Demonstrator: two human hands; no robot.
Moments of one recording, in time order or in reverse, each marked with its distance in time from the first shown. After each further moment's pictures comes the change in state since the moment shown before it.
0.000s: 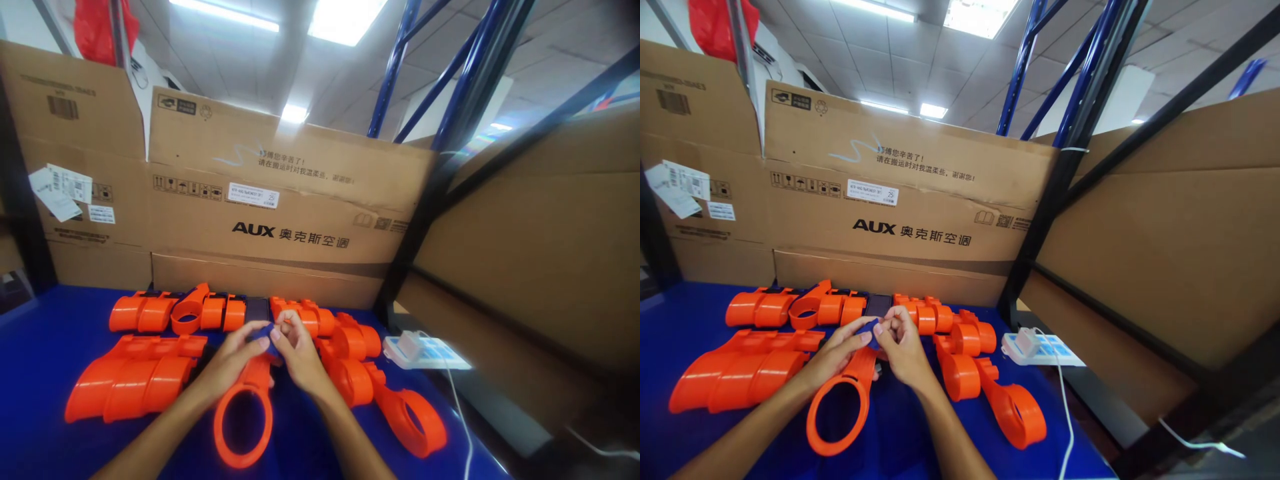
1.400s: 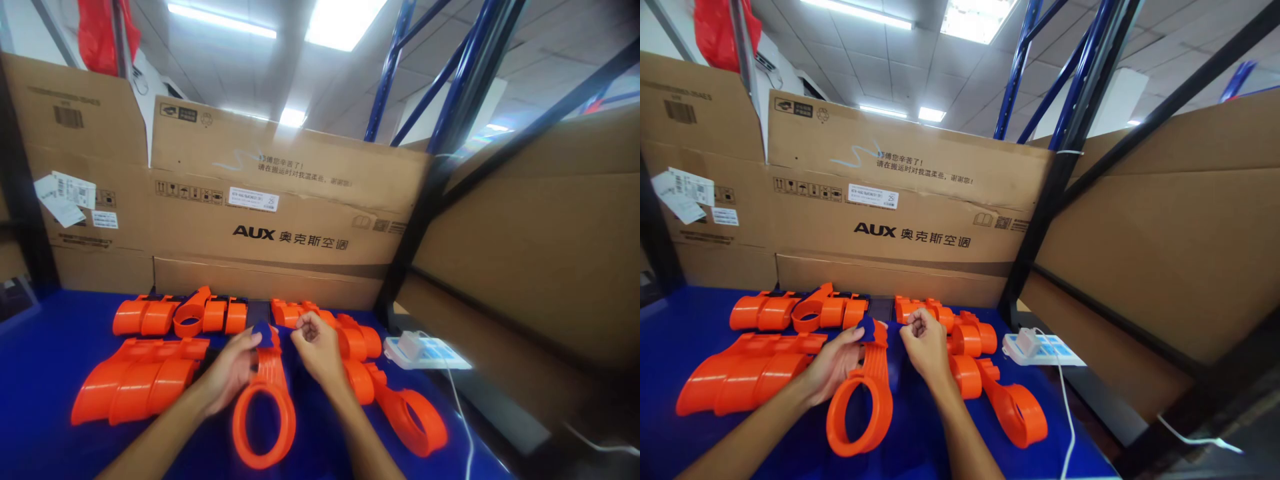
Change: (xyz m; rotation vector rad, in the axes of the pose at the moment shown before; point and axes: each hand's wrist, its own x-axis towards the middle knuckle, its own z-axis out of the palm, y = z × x) left_hand -0.013 0.009 0.008 -0.340 -0.095 -0.066; right_hand 0.004 0.008 -0.037 -0.440 0.399 -0.080
